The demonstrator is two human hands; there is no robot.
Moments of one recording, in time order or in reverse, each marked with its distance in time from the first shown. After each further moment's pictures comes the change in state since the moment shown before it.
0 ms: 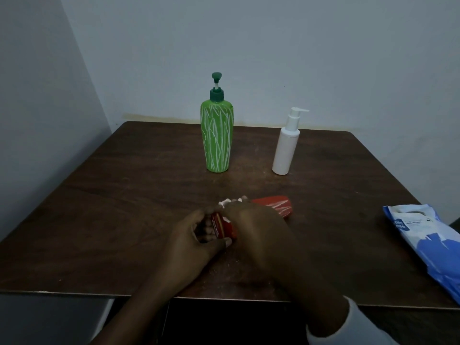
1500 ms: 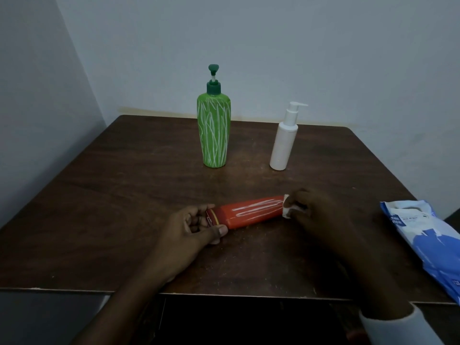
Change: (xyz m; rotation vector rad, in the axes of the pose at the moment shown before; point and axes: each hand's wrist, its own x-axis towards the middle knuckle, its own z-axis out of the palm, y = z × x) left_hand 0.009 0.004 -0.006 -0.175 -0.072 -0.203; right_hand -0.046 0.124 0.018 0.301 0.318 0.129
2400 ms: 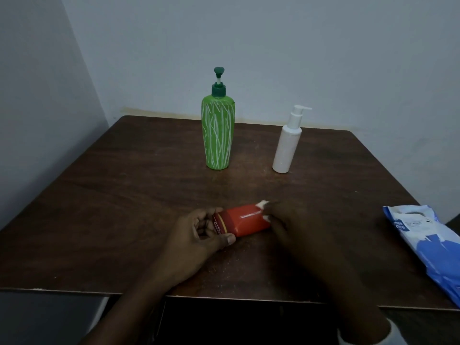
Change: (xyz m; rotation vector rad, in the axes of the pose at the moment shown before) left_hand 0.003 -0.012 -0.001 0.120 -0.014 0.099; right_hand -0.007 -0.045 0.028 -0.066 0.051 -0.073
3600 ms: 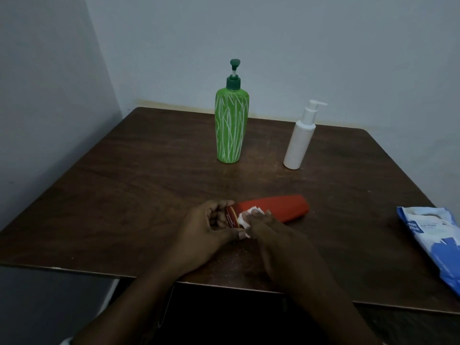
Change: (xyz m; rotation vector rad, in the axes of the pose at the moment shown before) left_hand 0.000 0.001 0.002 0.038 -0.008 -0.003; right_hand -0.031 -0.050 0.018 -0.026 -0.107 -0.166
